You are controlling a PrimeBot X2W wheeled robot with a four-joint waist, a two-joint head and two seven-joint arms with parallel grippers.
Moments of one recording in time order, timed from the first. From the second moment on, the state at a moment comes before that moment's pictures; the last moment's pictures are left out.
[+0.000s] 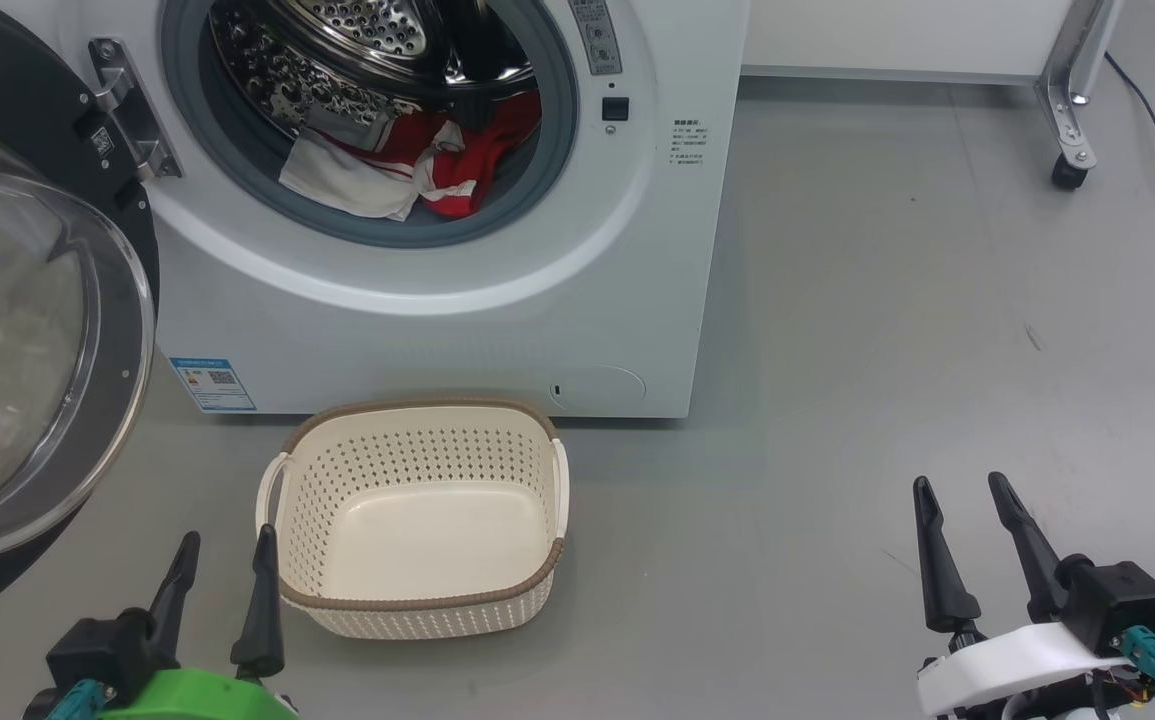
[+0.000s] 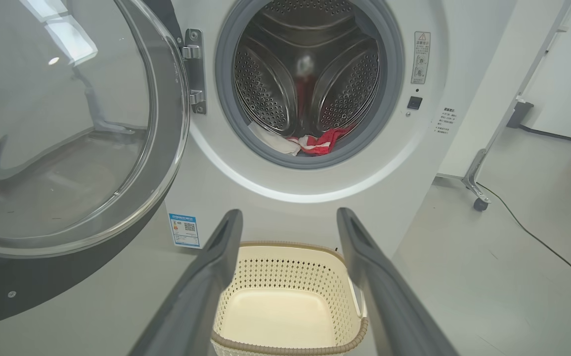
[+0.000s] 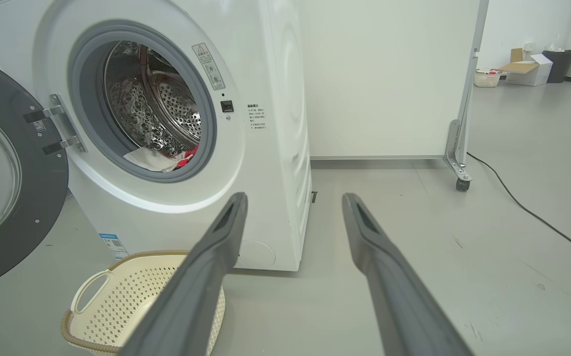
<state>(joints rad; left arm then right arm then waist) 0.02 0.11 -0.12 0.24 -0.48 -0.11 -0.25 0.11 -0.13 0.17 0.08 0.37 0.05 -0.24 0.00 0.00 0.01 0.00</state>
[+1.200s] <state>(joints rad) 0.02 0.13 -0.14 0.20 -0.48 -0.11 -0.25 0.11 -0.12 0.17 0.08 0.37 0.05 -0.24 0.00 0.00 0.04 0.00</state>
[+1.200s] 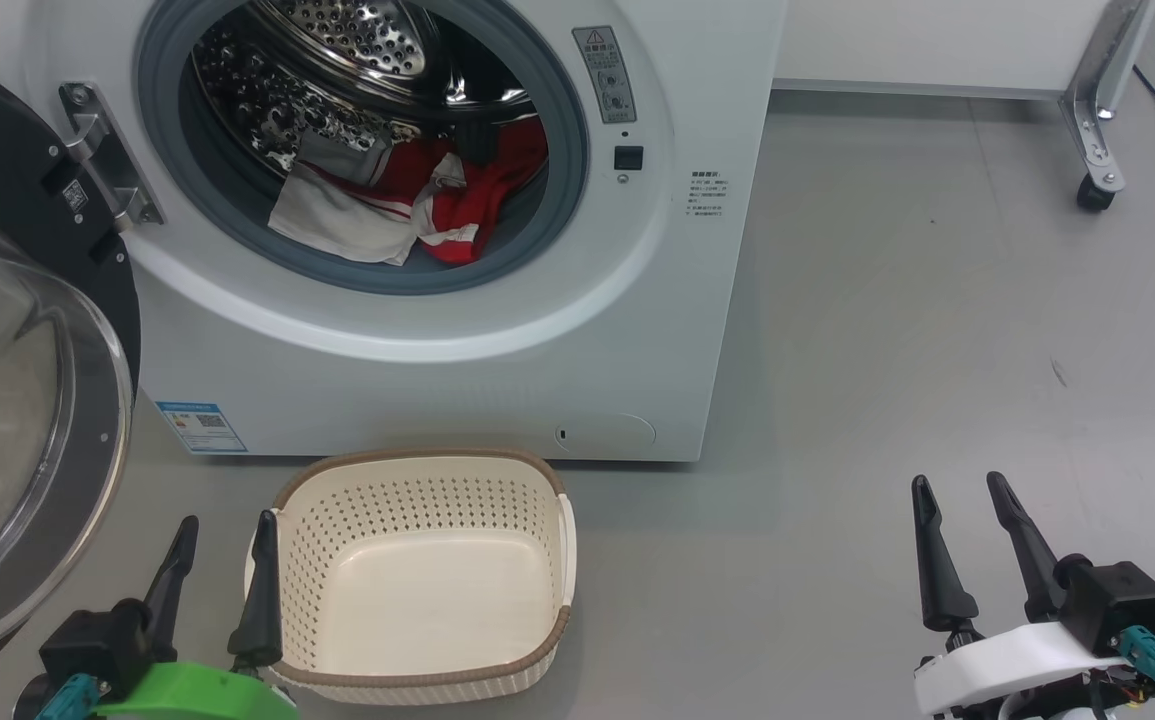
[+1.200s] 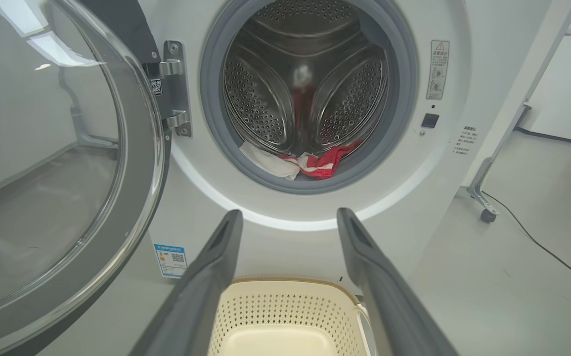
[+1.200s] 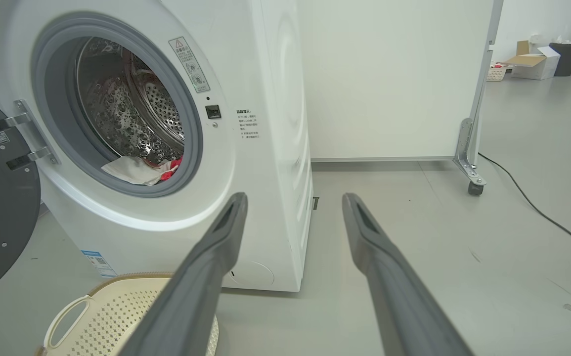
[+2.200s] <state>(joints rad) 0.02 0.13 -0.16 0.19 -0.48 -0.11 -0.25 0.11 -0.11 0.16 0.09 0.37 0.05 -0.24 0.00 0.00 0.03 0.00</state>
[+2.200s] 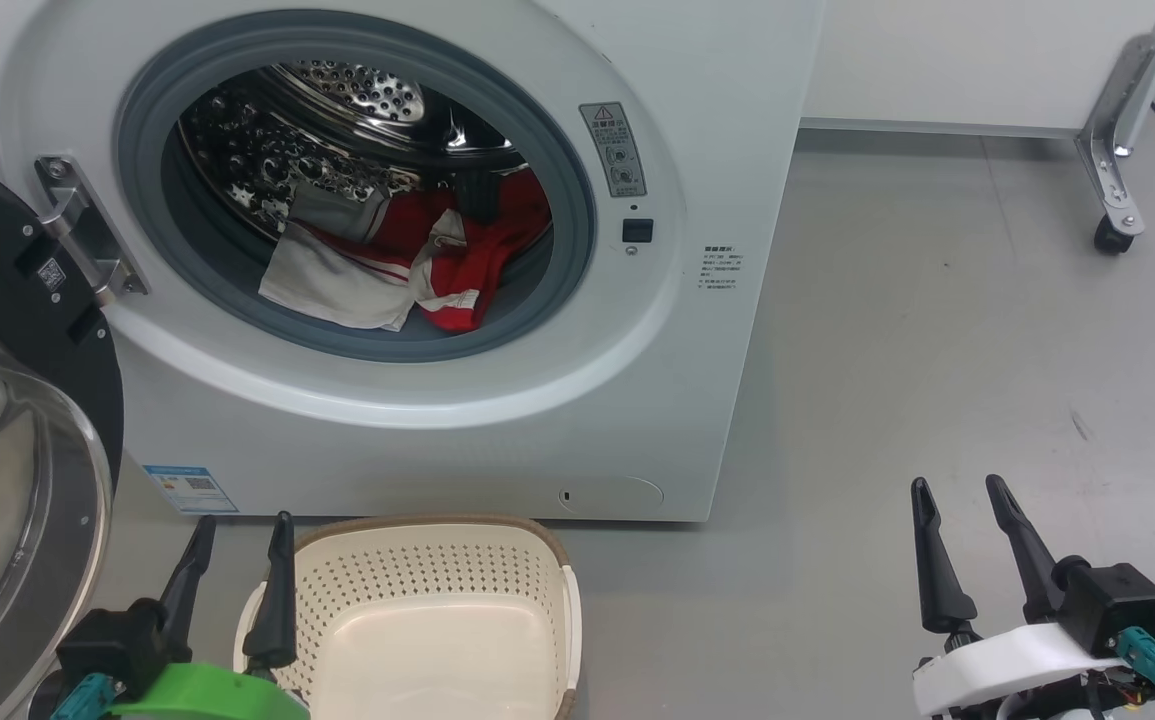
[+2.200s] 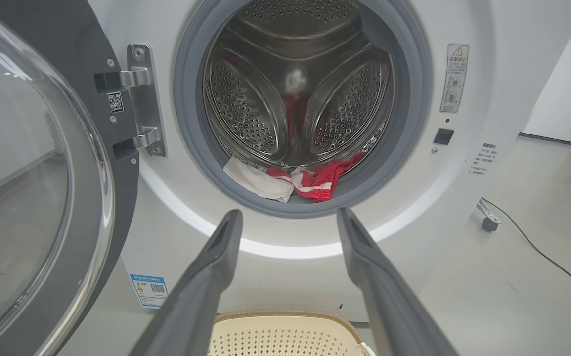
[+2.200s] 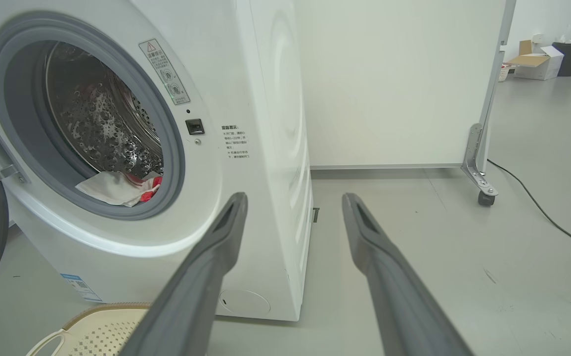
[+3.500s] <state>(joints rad) 0.03 0.14 -0.17 0.20 -0.48 -0.11 -0.25 0.11 -0.11 0.16 0.09 0.36 0.06 -0.24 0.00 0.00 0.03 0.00</state>
